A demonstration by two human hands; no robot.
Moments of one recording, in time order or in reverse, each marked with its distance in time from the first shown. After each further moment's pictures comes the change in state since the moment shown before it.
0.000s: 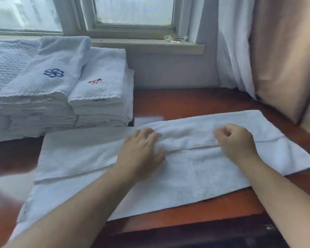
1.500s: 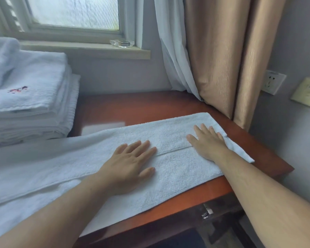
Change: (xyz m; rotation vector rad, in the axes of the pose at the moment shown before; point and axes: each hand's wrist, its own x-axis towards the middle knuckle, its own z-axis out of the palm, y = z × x) left_hand 0.032 0.078 0.054 0.048 -0.340 0.369; right_hand 0.053 0.113 -0.061 -0.653 -0.408 0.106
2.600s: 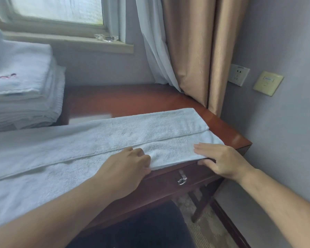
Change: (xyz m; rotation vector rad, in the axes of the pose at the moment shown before) left_hand -0.065 0.088 -0.016 -0.026 0.114 0.050; right_hand -0.152 0.096 0.013 0.117 0.402 -0.630
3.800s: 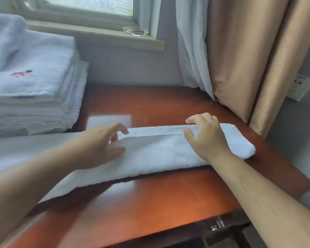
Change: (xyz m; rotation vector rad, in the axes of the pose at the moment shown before) left_hand 0.046 -0.175 -0.023 -0.140 0.079 -0.182; right_hand 0.192 -0.057 0.041 0.061 0.197 0.259
